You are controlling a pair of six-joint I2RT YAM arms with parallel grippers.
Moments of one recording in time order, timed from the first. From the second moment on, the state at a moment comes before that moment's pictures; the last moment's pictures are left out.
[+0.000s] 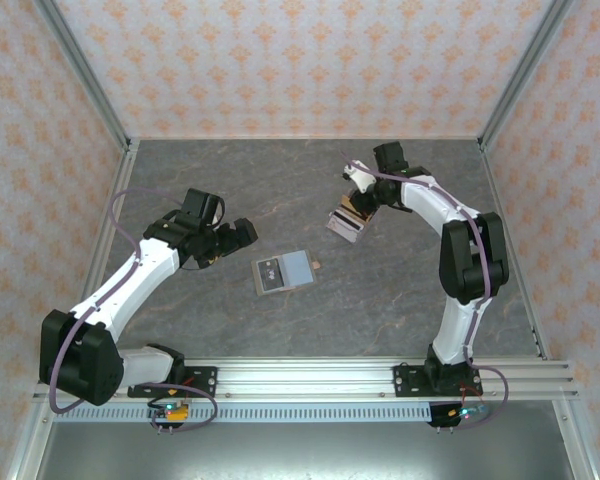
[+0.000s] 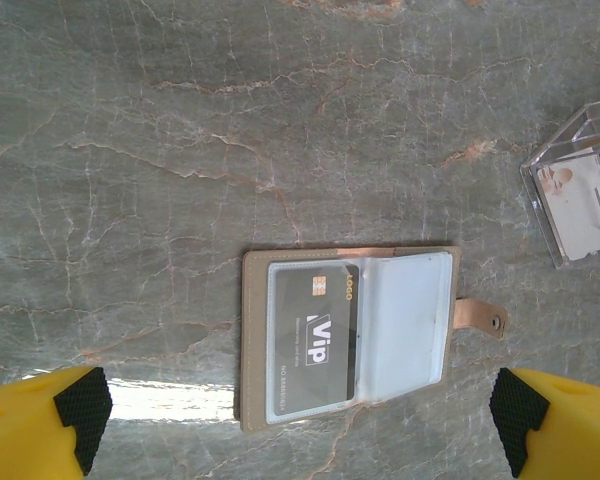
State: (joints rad) left arm -0.27 1.27 0.96 -0.72 0.16 -0.75; right arm 0.25 1.89 1.45 -0.59 -0.34 -0.49
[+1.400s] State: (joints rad) left arm -0.27 1.29 0.93 -0.72 0.16 -0.75; right arm 0.42 1.54 1.29 -0.56 -0.23 0.39
